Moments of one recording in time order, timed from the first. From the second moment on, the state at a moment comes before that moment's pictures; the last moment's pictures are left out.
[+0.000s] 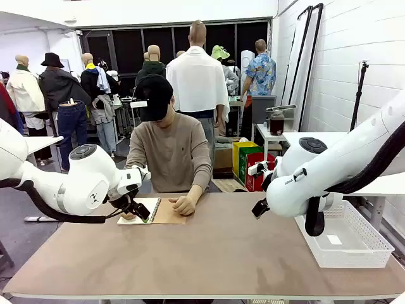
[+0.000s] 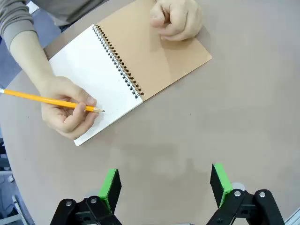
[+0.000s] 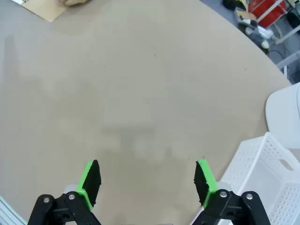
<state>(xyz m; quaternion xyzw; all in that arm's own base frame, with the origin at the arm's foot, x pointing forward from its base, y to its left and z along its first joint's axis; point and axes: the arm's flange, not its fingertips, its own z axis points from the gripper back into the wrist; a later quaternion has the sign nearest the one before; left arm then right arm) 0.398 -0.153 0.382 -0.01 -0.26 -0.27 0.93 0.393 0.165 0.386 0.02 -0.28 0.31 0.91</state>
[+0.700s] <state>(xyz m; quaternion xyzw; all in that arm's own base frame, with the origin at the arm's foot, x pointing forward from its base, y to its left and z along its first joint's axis) 0.398 -0.153 0.382 -0.01 -0.26 -0.27 0.93 0.393 0.165 0.386 0.02 -0.28 0.31 0.91</state>
